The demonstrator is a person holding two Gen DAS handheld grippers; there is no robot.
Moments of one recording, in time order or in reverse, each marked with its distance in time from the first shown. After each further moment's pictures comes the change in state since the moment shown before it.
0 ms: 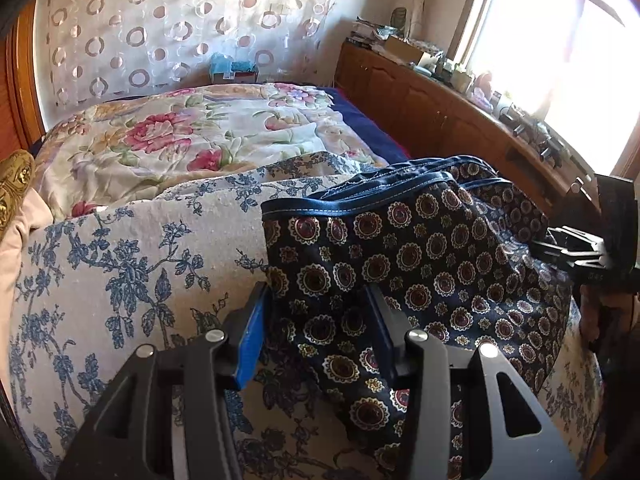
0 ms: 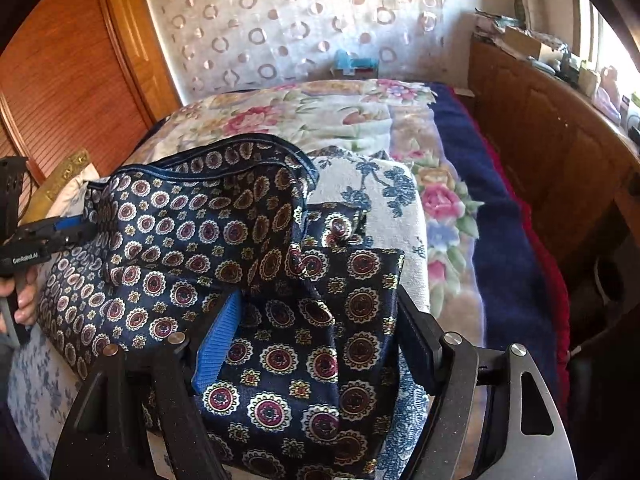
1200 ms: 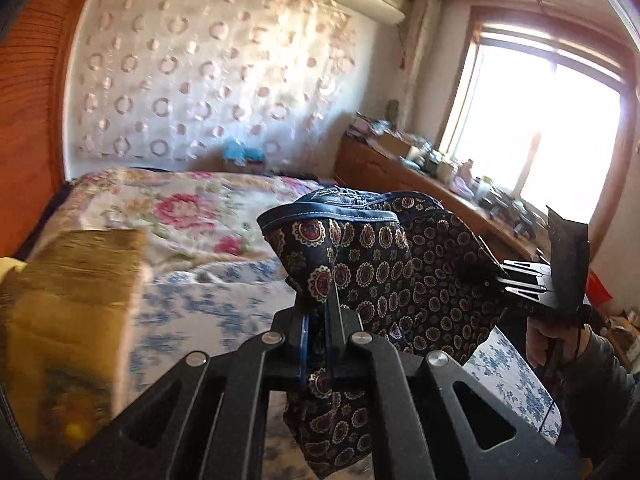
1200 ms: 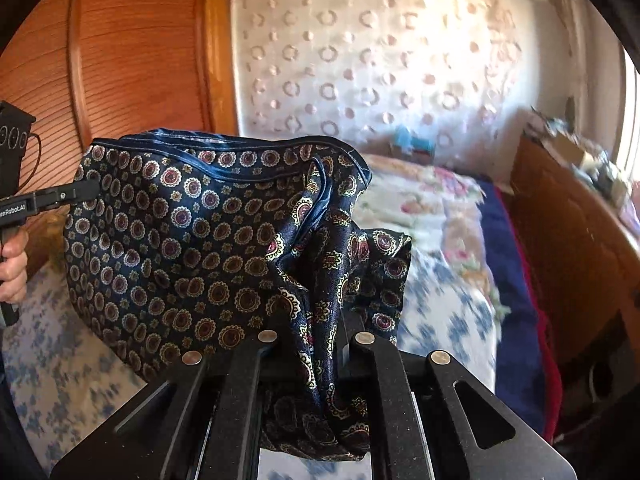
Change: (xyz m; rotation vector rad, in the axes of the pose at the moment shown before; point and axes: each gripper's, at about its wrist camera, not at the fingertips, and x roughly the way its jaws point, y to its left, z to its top) left arm -0.179 0.037 -0.017 -0.044 -0.355 -0.008; right arm -0.056 0.127 0.038 -0.272 -0.224 0.089
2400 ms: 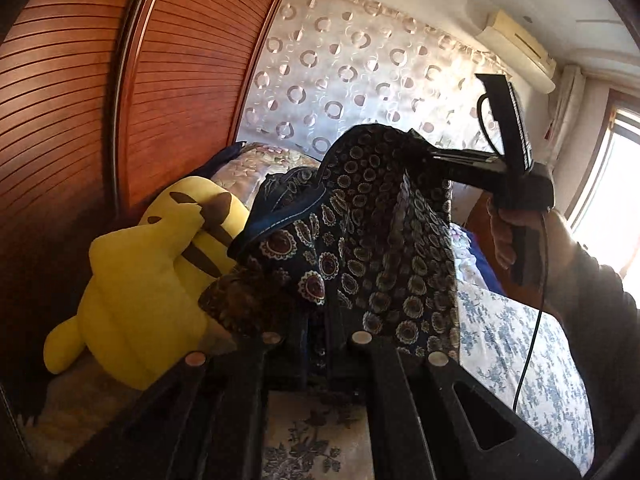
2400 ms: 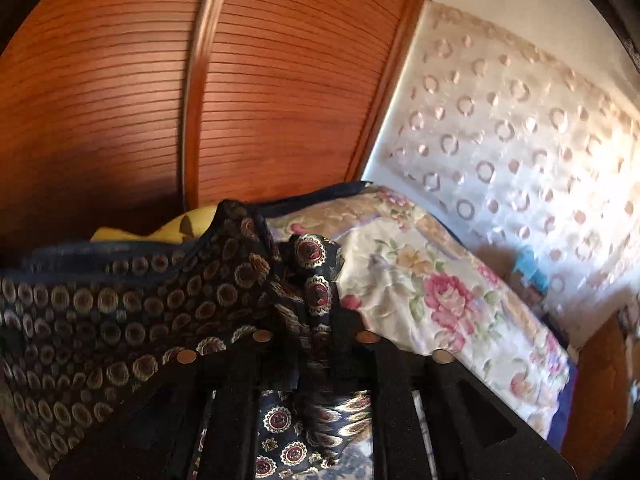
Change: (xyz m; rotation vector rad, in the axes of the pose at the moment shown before) left arm -0.119 0.195 -0.113 -0.339 -0.100 0.428; right arm 0.229 0.326 0.204 -0.480 -0.026 0.235
